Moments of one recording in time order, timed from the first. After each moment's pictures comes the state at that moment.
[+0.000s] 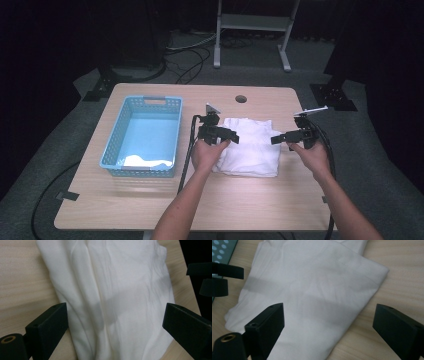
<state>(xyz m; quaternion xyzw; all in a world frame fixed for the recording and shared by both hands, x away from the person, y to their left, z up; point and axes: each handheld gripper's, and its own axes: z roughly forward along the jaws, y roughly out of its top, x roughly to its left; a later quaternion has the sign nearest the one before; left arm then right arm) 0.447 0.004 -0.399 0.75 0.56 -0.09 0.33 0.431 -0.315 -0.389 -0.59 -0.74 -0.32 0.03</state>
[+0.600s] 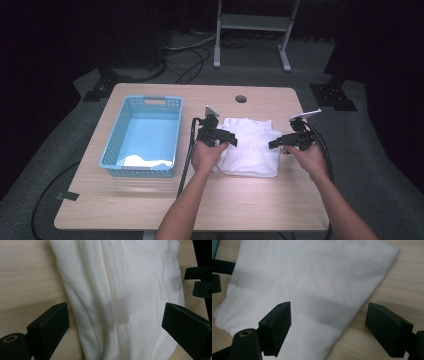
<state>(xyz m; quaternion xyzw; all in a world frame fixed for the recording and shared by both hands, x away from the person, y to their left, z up) 0.449 0.005 -0.407 0.75 0.58 -0.10 0.31 0.436 -0.310 -0.406 -0.60 -0.74 -0.29 0.05</state>
